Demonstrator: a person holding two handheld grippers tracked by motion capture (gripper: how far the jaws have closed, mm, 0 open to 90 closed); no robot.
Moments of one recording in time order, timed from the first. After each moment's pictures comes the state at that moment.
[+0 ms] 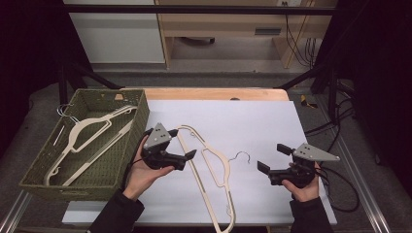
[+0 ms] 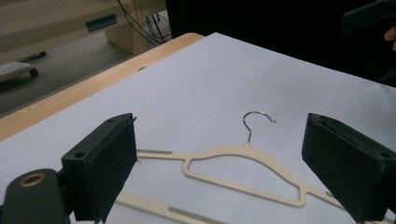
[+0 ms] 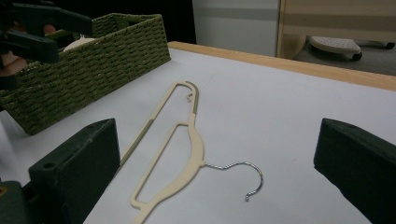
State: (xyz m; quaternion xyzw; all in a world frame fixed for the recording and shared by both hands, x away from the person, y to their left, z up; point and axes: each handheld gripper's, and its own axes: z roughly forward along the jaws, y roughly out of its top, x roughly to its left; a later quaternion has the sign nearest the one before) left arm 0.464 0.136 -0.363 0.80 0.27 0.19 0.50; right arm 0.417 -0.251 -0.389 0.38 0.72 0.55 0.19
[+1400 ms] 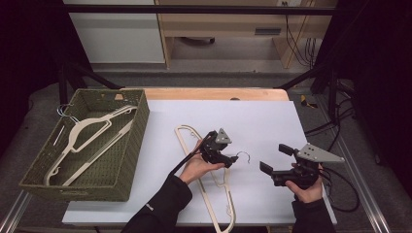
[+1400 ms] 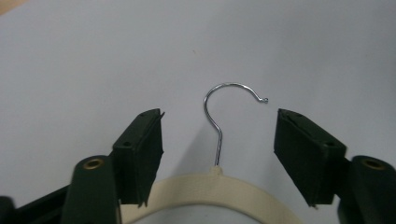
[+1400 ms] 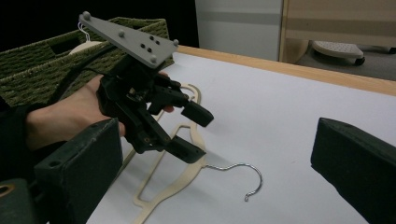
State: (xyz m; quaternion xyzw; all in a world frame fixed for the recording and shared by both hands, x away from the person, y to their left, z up) left arm 0.527 0.003 -0.447 0.89 0.22 0.10 0.39; right arm 0.413 -0.257 -0.386 0.37 0.72 0.56 0.19
